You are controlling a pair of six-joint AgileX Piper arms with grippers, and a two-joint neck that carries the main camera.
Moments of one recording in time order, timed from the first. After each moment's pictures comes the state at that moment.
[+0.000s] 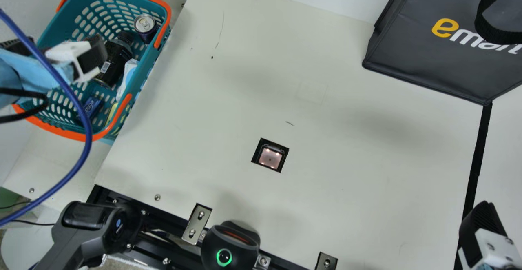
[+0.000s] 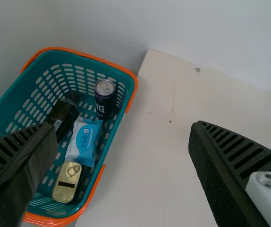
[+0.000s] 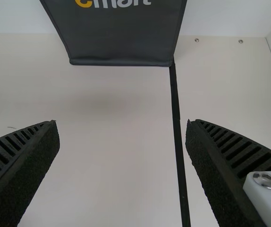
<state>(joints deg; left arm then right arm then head) 14.9 47.7 -69.3 -3.5 66.4 -7.1 0.7 42.6 -69.8 -0.8 69.5 0.0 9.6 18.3</state>
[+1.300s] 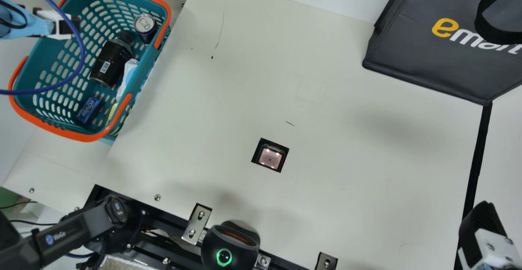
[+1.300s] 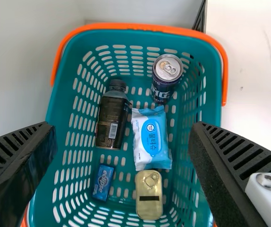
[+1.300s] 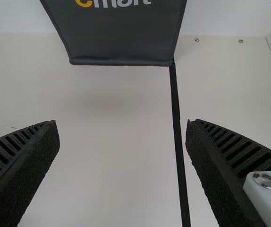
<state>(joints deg) 43.3 81.9 -74.1 -22.8 59.3 46.9 0.7 42.6 -69.8 -0.8 69.6 0.0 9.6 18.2</state>
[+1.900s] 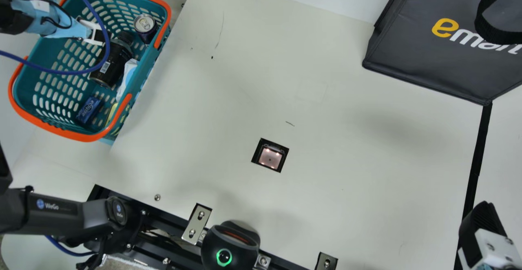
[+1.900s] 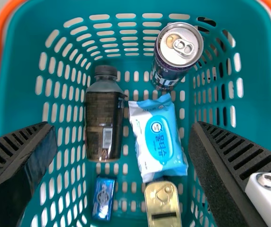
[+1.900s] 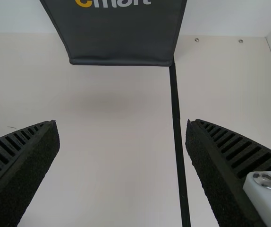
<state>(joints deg) 38.9 99.4 -74.7 -20.8 50.9 51.3 0.7 42.6 -69.8 -0.8 69.6 0.0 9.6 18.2</state>
